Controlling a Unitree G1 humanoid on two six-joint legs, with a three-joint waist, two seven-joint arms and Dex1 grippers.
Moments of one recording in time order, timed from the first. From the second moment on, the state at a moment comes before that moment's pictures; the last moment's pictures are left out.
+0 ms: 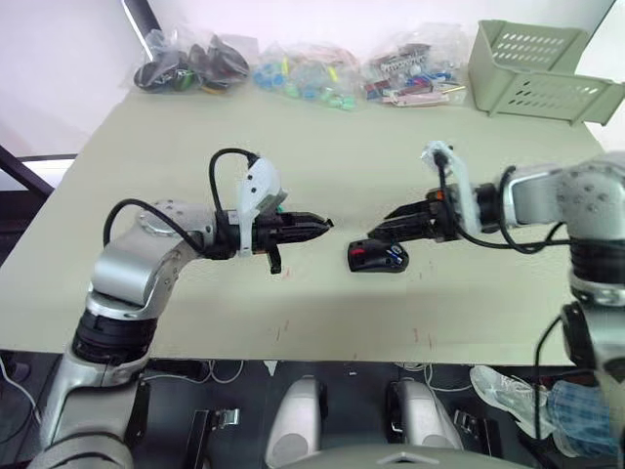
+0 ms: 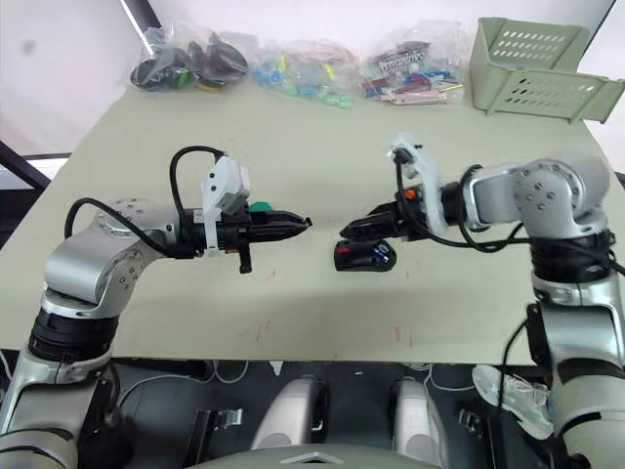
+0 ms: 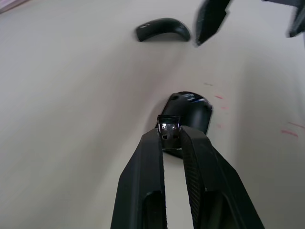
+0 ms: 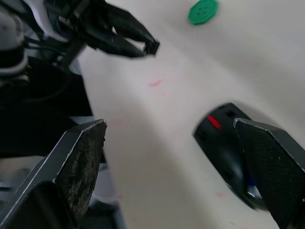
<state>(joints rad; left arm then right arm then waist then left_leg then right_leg) -0.55 0.76 -0.06 -0.29 -0.48 0.75 -1.04 -0.97 -0.56 0.04 -0.02 0.99 1.58 0.63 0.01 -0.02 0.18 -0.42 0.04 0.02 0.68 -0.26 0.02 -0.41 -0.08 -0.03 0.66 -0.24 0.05</state>
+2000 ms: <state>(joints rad) -0.66 0.78 -0.13 -0.22 -0.45 0.65 -1.16 -1.14 -0.41 0.05 0.44 1.38 1.61 0.21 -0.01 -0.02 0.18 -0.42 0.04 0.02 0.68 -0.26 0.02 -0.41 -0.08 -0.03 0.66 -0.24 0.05</state>
